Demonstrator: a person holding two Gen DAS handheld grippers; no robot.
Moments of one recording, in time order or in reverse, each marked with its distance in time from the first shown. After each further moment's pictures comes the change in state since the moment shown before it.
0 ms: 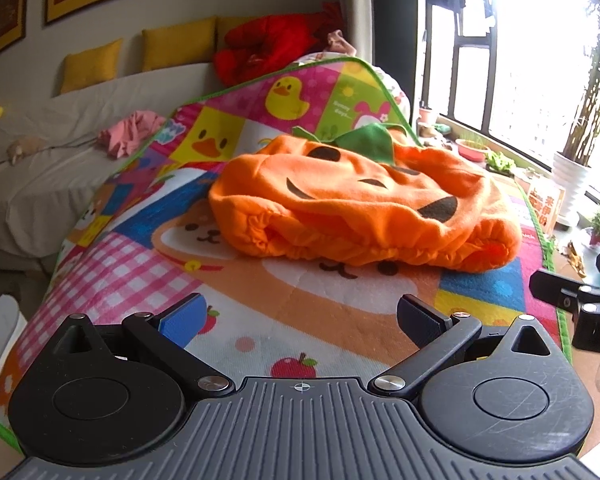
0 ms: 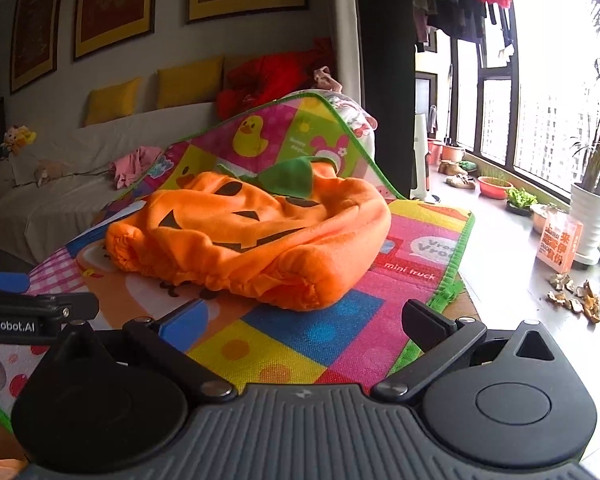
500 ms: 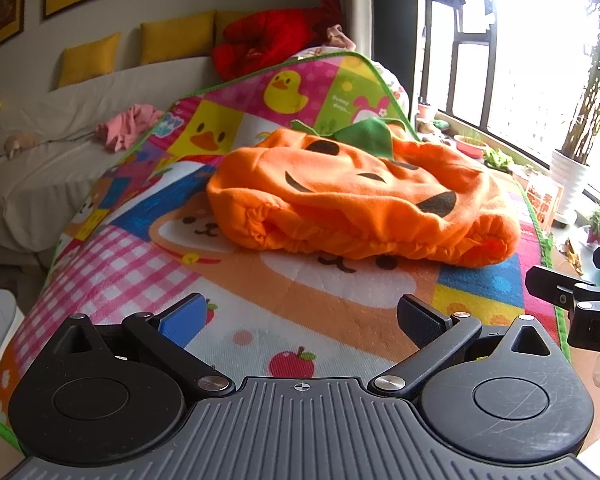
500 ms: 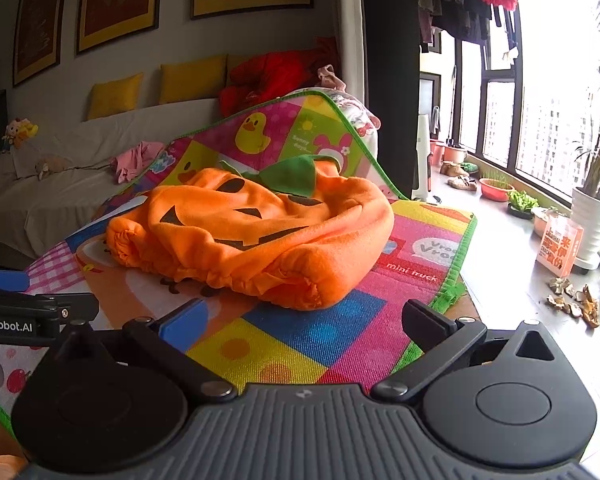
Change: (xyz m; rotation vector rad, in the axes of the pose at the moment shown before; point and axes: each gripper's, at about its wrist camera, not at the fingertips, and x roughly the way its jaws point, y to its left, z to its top) left arm 0.001 0.001 -0.001 -0.009 0.016 -0.004; right arm 0.002 0.004 0.000 -0.025 0.006 -0.001
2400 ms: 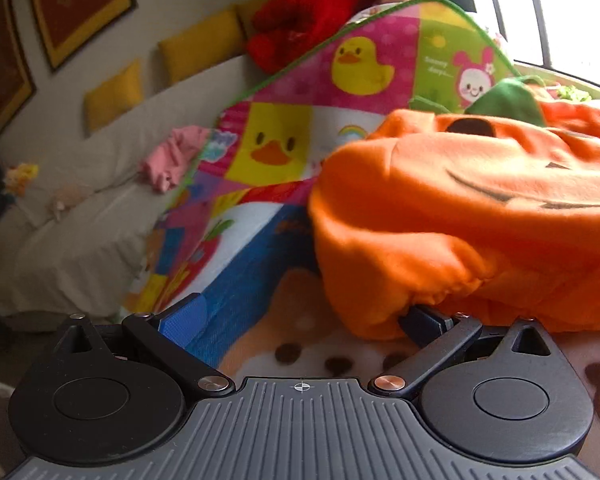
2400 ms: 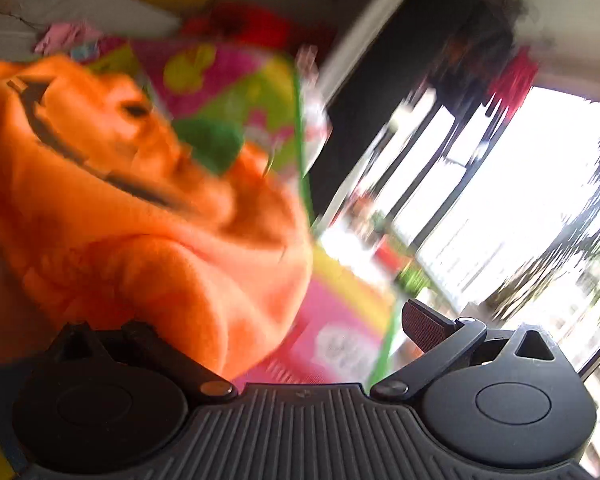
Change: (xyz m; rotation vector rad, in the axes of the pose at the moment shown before) left arm 0.189 0.049 0.084 0.177 0.070 0.215; right arm 0.183 -0.008 0.032 -0.435 0.061 -0.386
